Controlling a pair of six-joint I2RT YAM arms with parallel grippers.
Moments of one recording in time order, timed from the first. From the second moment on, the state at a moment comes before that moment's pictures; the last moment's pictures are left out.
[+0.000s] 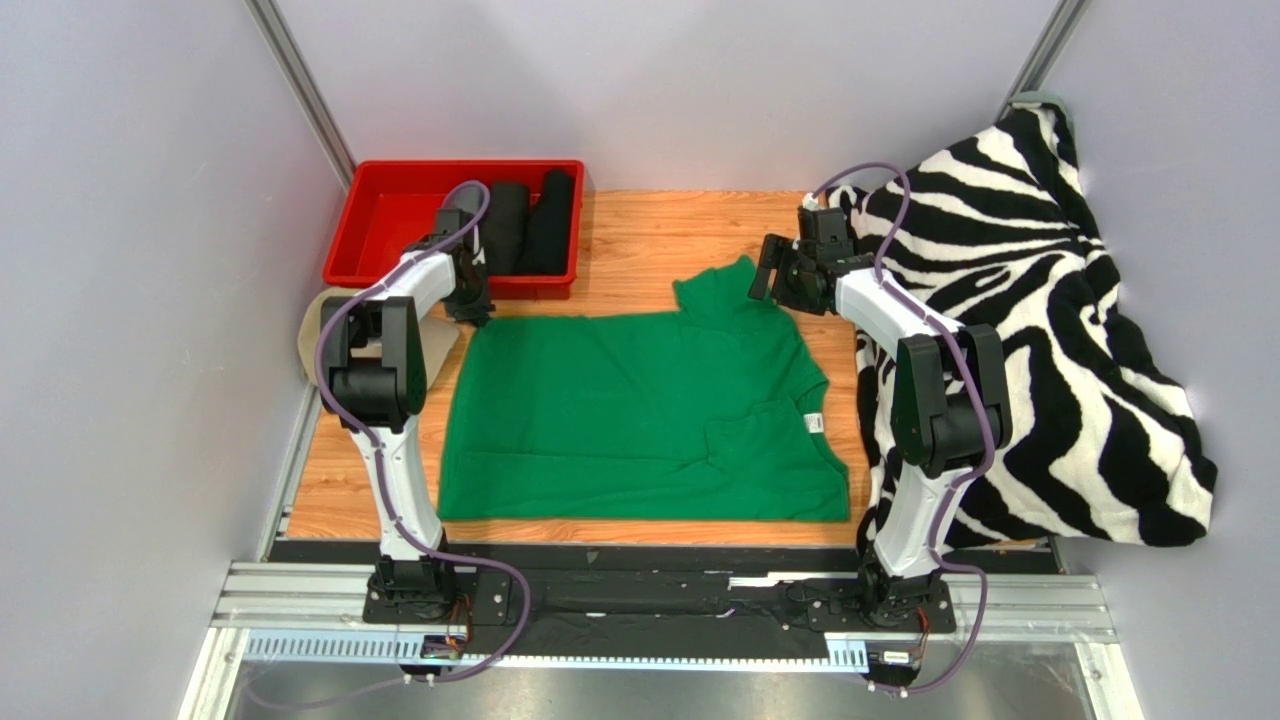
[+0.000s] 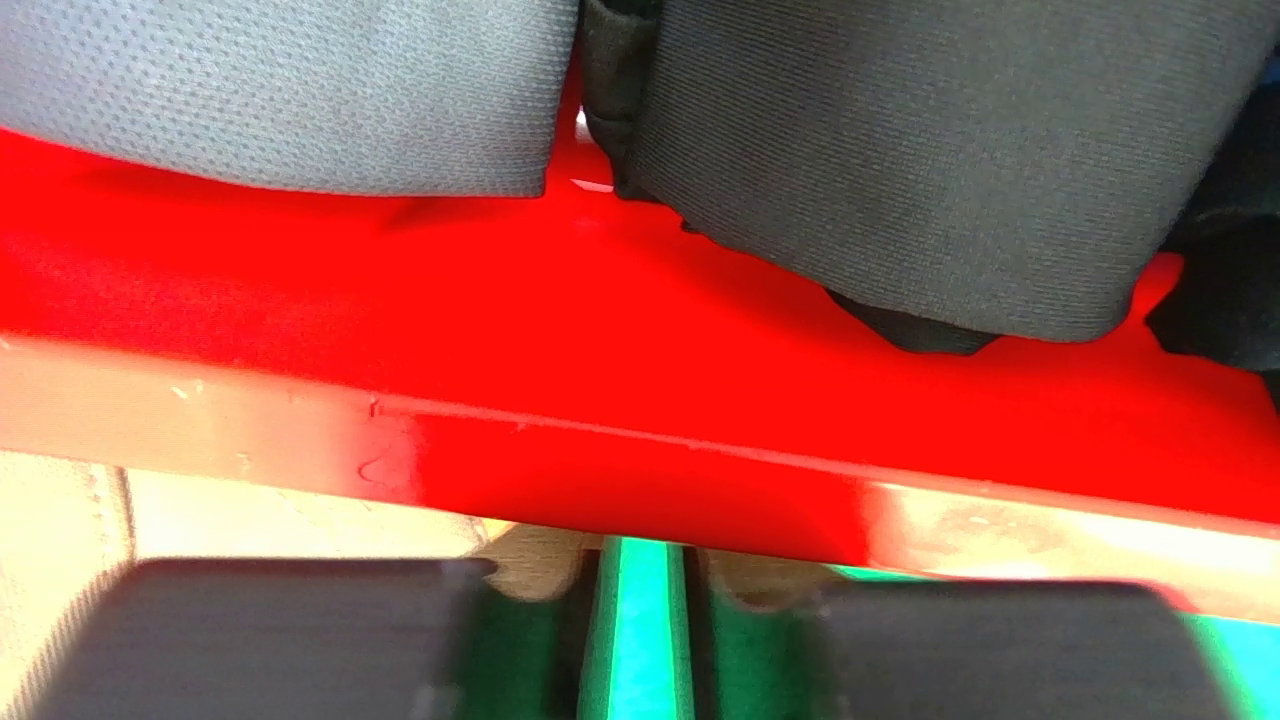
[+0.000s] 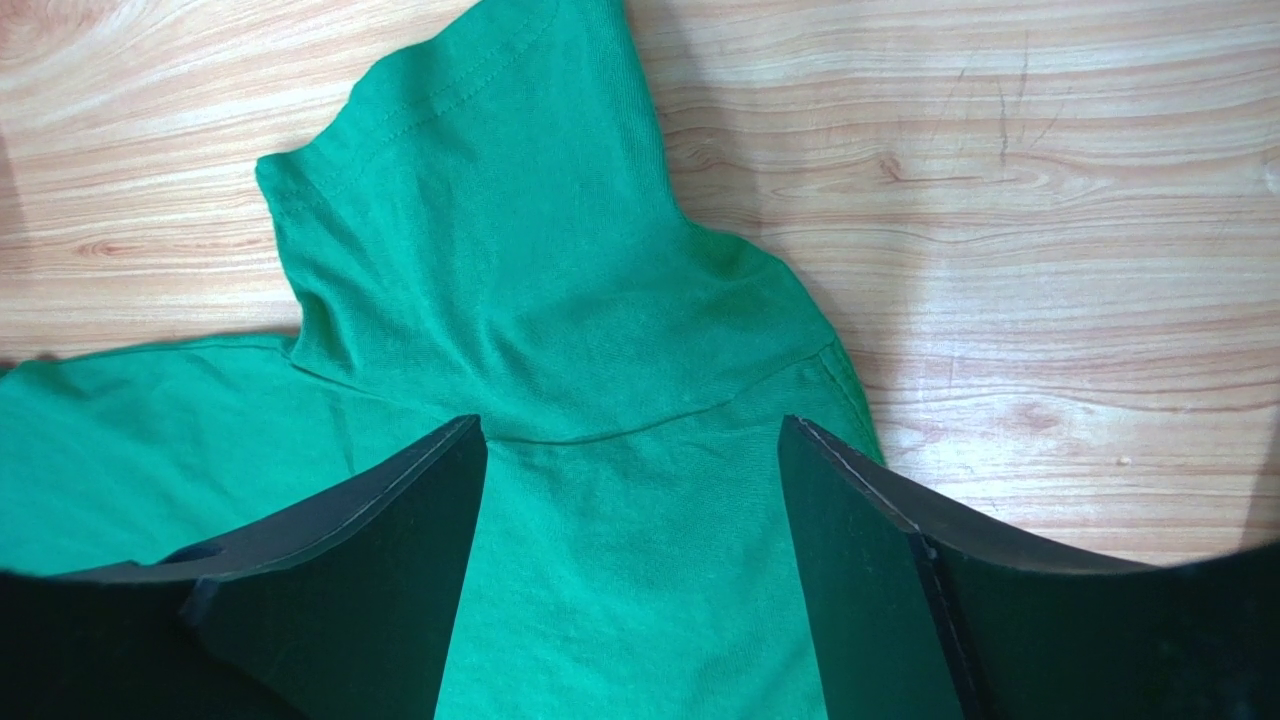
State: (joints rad) left arm -0.01 2.09 1.53 -0.55 -0.08 -0.16; right arm 0.19 1.88 1.38 -0.31 -0.05 0.40
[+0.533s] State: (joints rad) left arm -0.01 2.02 1.46 -0.52 -0.05 -0.17; right arm 0.19 1.98 1.51 -0.35 -0.03 0.39
